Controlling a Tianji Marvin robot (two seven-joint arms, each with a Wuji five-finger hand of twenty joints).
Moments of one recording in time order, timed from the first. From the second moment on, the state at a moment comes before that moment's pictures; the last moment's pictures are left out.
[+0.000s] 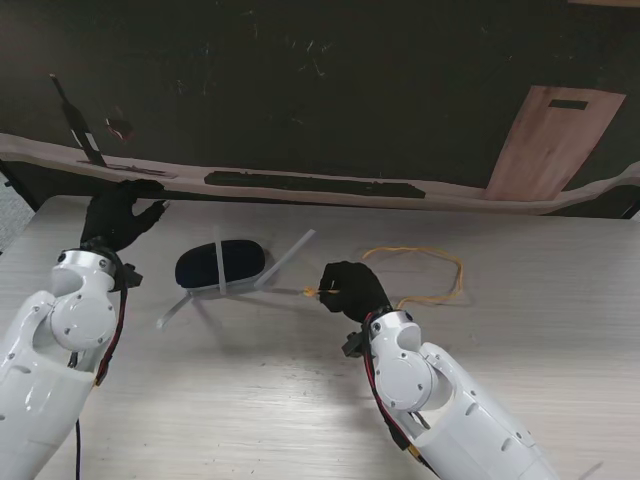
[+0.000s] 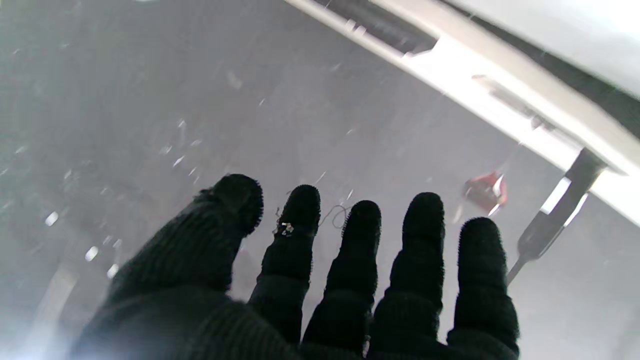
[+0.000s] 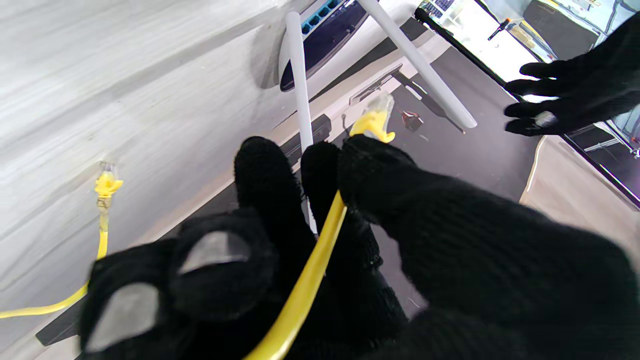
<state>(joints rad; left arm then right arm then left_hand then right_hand) 1.46 -1.13 -1.50 -1.55 0.65 -0.04 0.17 -1.43 -1.21 0.94 -1.53 -0.39 0.04 -0.29 0.76 -0.26 0.45 -0.03 0.55 0.14 0.46 0.30 0.52 0.27 0.40 0.32 0.46 0.37 0.46 0.43 0.07 0.40 0.90 0.45 0.69 -0.79 1.20 -0.28 0.95 0.22 1.10 0.05 1.20 0.29 0.93 0.40 1.30 0.25 1.49 0.60 1.15 0.38 1.86 0.57</state>
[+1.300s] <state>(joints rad) 0.89 -1.14 -0.85 -0.76 0.48 0.11 -0.04 -1.40 -1.22 0.90 -1.49 -0.36 0.10 -0.25 0.56 -0.29 0.53 -0.05 0.20 0.13 0.30 0.22 0.22 0.21 0.27 0.24 0.18 0.23 0.30 0.28 -0.04 0.32 0.75 0.39 0.69 -0.79 1.20 -0.28 0.95 0.22 1.10 0.05 1.20 0.29 0.93 0.40 1.30 0.25 1.49 0.60 1.15 0.38 1.86 0.57</state>
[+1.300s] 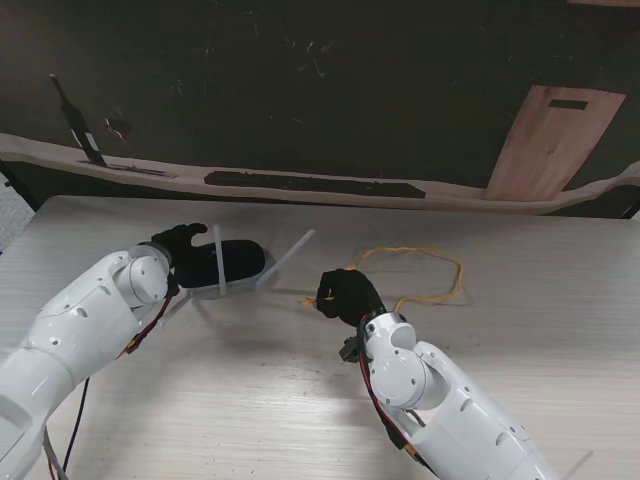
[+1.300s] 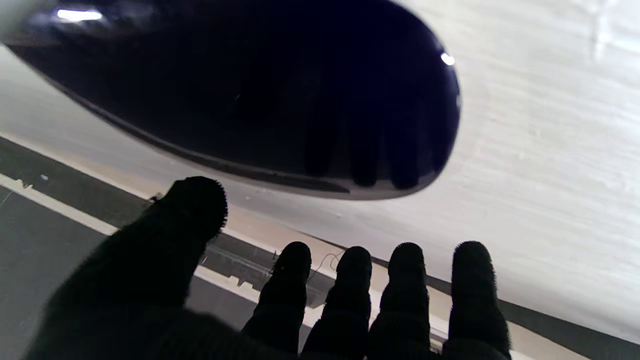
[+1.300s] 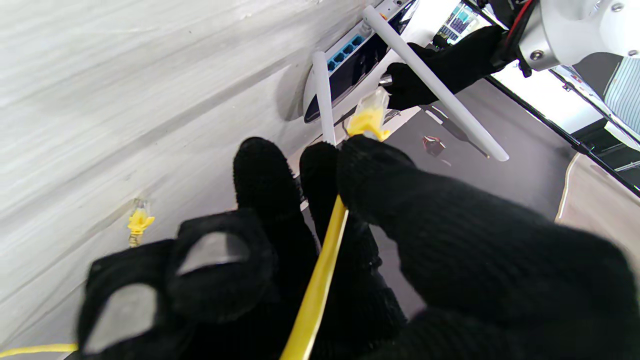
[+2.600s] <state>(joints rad) 1.22 -0.99 -1.09 -1.45 0.94 0.28 -0.68 -1.40 -1.22 0.92 -1.48 -0.35 0.08 -0.25 0.70 -0.11 0.11 0.00 0.24 0.27 0.13 0.12 0.24 0.29 0.28 0.25 0.22 0.28 0.33 0.28 -0.02 0.29 0.80 0.39 0.69 -0.79 1.19 -0.28 0.95 0.22 1.10 0.05 1.20 0.29 0.93 0.40 1.30 0.25 1.49 0.60 1.15 0.38 1.86 0.57</state>
